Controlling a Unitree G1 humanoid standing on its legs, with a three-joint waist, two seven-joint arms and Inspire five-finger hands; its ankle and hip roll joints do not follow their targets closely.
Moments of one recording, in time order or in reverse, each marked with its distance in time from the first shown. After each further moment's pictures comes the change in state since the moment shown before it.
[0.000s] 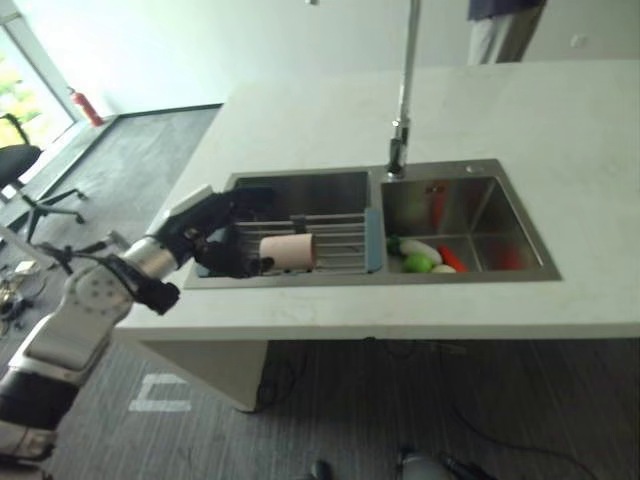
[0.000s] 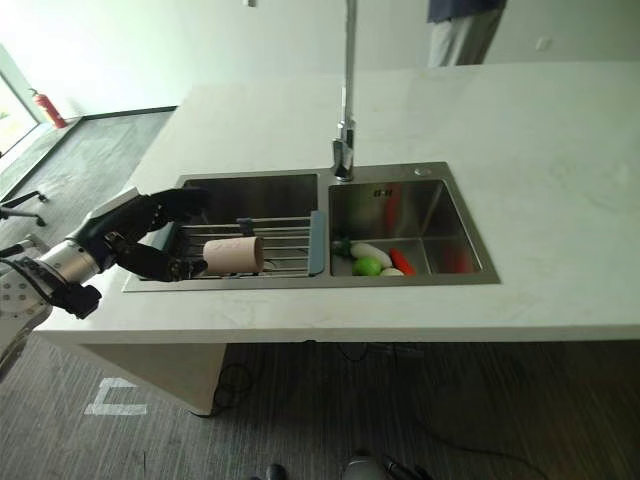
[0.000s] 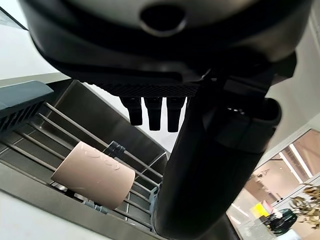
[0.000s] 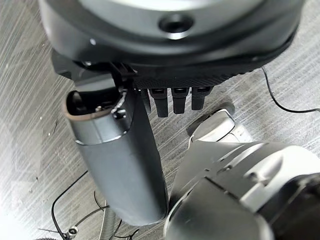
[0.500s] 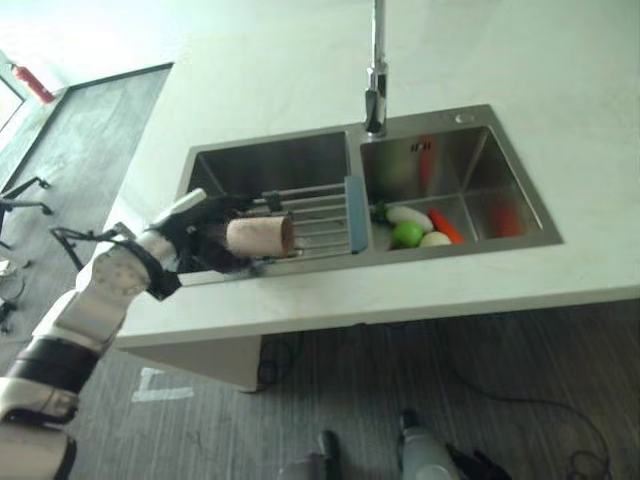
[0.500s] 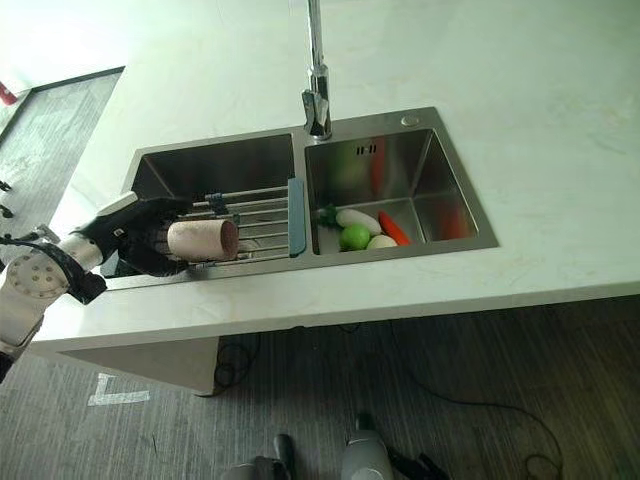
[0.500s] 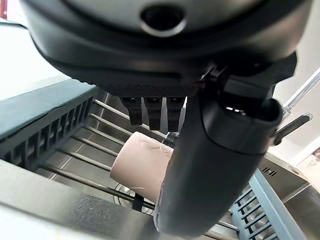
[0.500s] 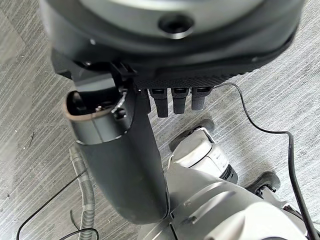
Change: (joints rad) left arm -0.143 -0.002 -0.108 0.193 0.241 0.007 0.067; right arm -0.007 -0.036 0.025 -0.046 -0.021 0.009 -0.004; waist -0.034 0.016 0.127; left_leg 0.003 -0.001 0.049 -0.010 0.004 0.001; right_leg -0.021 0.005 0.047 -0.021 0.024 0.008
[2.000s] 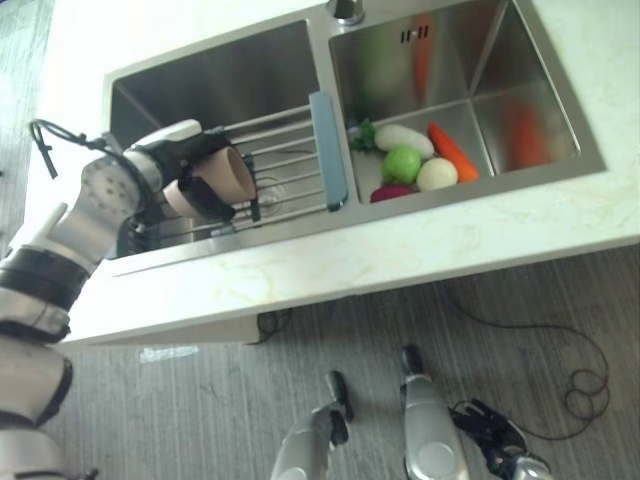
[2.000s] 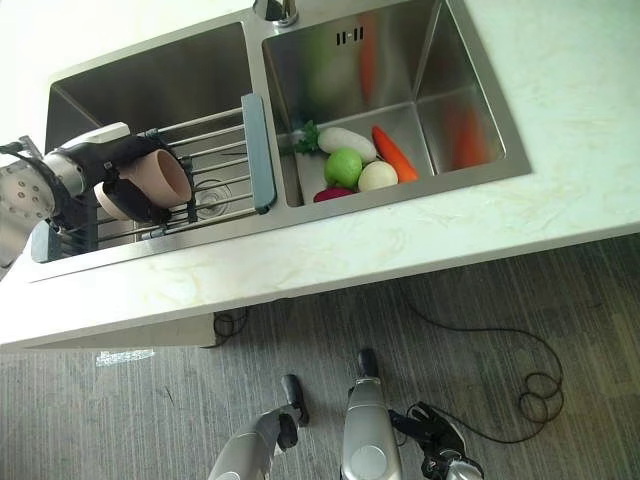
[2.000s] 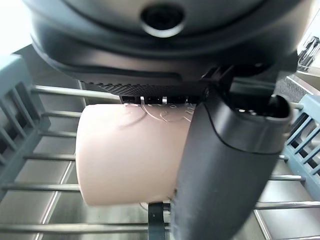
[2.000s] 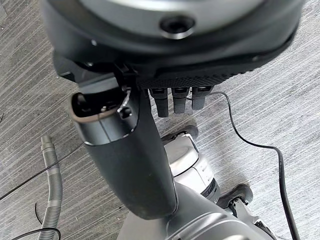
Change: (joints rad) left arm -0.536 0.053 -0.352 0.283 0.098 0.000 -0.126; right arm -0.086 -0.106 0.078 -0.118 -0.020 0.021 0.009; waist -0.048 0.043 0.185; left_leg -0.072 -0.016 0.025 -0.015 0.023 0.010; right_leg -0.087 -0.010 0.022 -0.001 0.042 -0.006
